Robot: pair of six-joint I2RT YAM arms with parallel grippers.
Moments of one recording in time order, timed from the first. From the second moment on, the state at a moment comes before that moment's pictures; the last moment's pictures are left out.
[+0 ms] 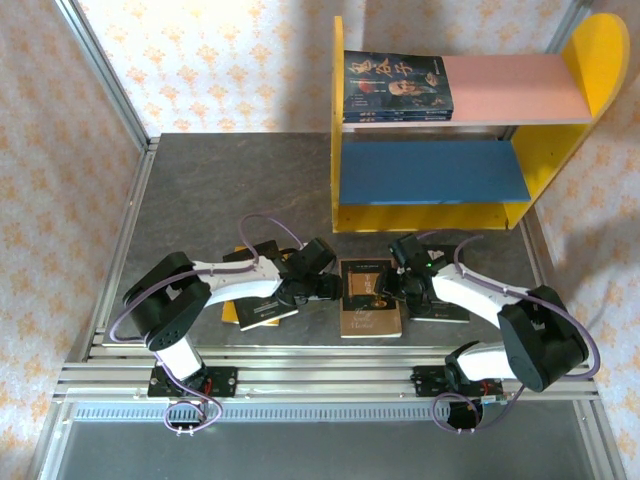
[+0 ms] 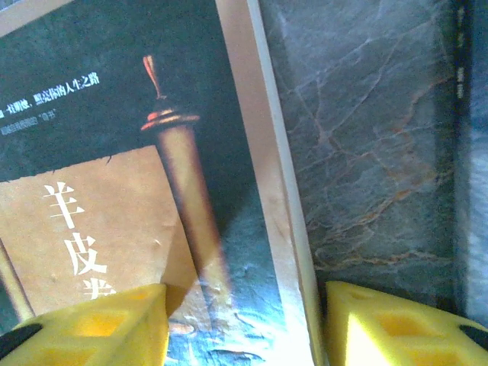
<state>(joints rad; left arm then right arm) -0.83 1.69 0.91 -0.31 0.11 -0.85 0.50 1.36 0.58 -0.46 -0.15 0.79</state>
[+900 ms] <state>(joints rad) -0.84 1.68 0.87 -0.24 0.11 -0.88 0.61 1.53 0.65 -0.20 -0.13 0.90</state>
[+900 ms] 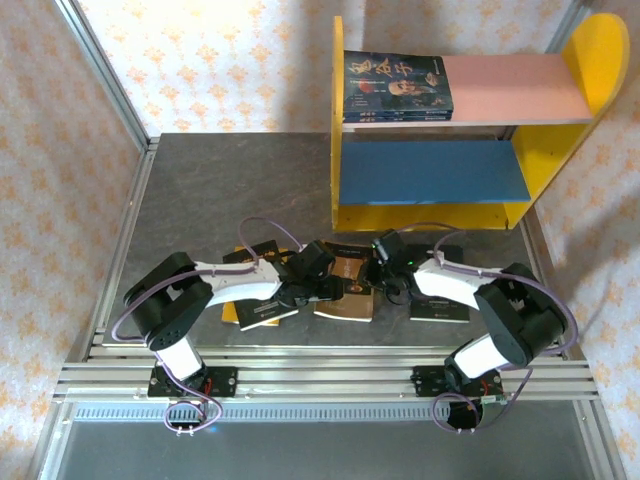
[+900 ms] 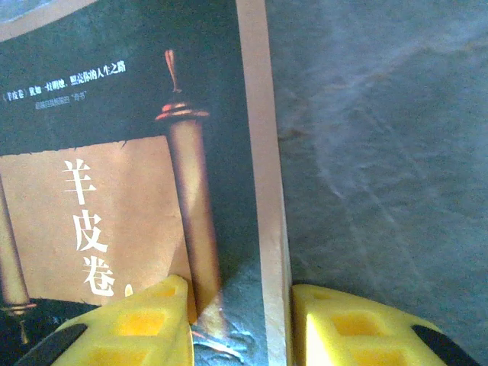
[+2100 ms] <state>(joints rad) -0.83 1.57 0.85 -0.30 0.04 -0.85 0.70 1.59 0.68 0.04 -0.10 0.88</state>
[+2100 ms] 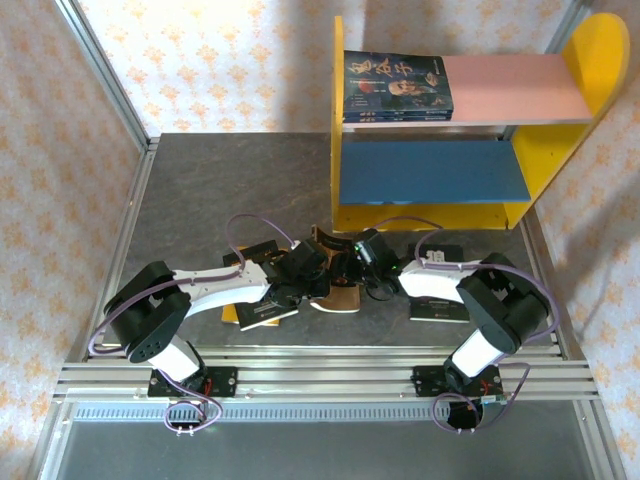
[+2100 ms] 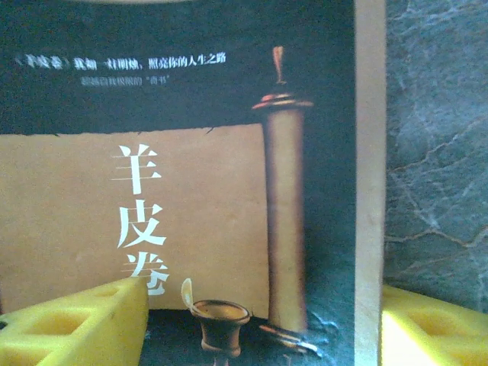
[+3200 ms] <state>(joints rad) -0.84 1.02 1.39 -0.57 -0.03 -0.34 0.42 0.96 1.15 -0.60 -0.14 0.62</state>
